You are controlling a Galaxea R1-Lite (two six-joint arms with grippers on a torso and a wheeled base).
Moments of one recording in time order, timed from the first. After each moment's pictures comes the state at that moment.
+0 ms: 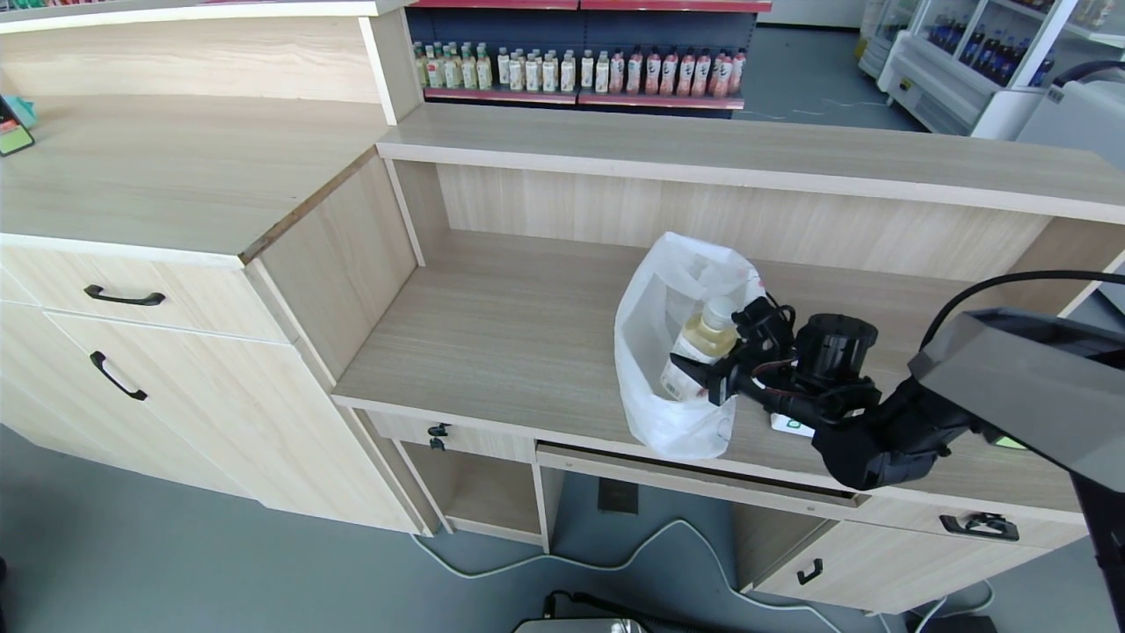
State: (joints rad) left arm 0.00 0.00 0.00 0.01 -0.04 -0.02; right arm 0.22 2.34 -1.07 -1.24 0.46 -0.22
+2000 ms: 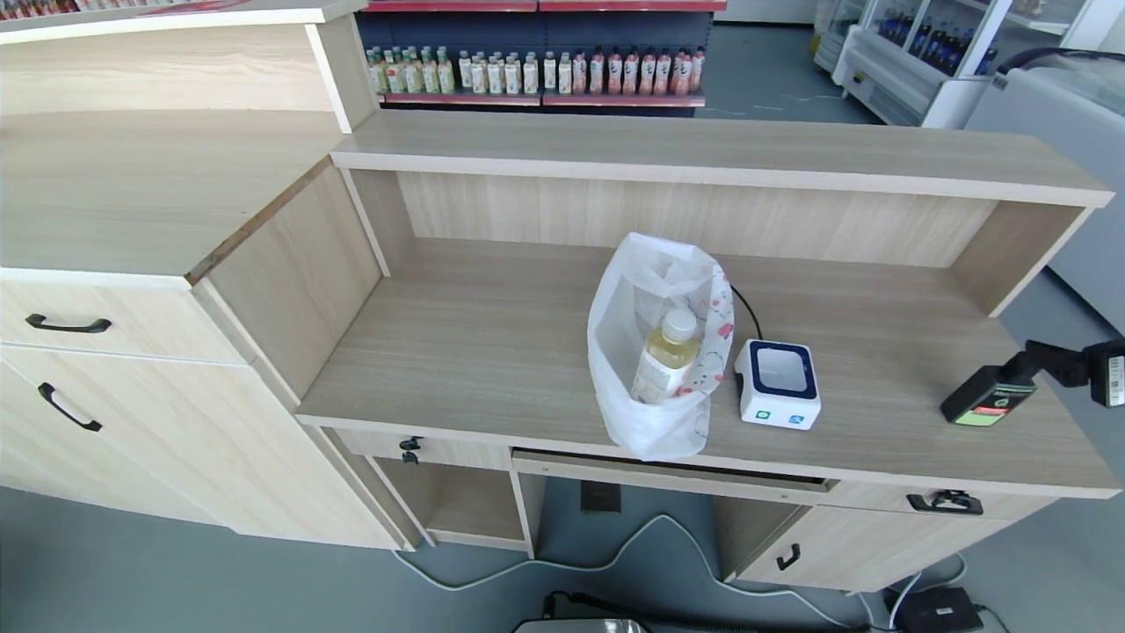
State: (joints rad) left arm 0.00 0.00 0.00 0.01 -0.04 -0.02; right arm -0.37 1.42 -0.67 -0.55 0.03 -0.42
